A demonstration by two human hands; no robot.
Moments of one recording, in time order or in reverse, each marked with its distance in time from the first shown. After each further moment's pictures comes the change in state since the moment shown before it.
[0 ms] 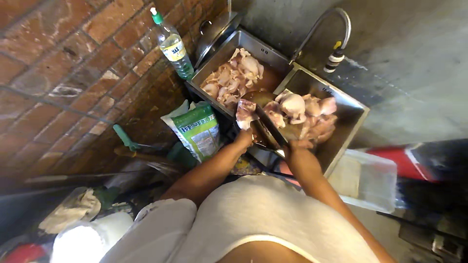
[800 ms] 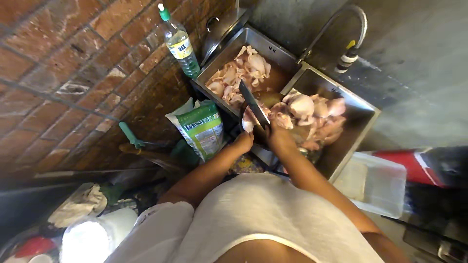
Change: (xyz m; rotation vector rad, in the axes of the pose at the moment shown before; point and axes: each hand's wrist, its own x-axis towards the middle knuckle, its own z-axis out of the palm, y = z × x) left_hand -0.009 -0.004 -0.031 0.754 0.002 0.124; right_hand 0.064 -0.077 0.008 0.128 0.039 -0.127
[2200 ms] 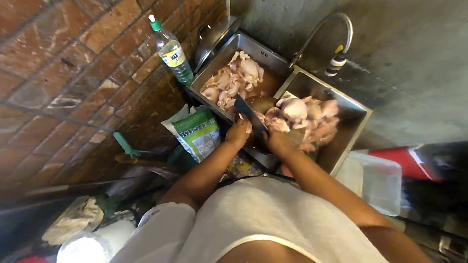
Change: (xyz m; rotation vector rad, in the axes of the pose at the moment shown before) left_hand 0.037 0.012 -0.026 0.408 0.215 0.248; right_hand 0.022 0.019 -0.003 0.036 -0.173 0.033
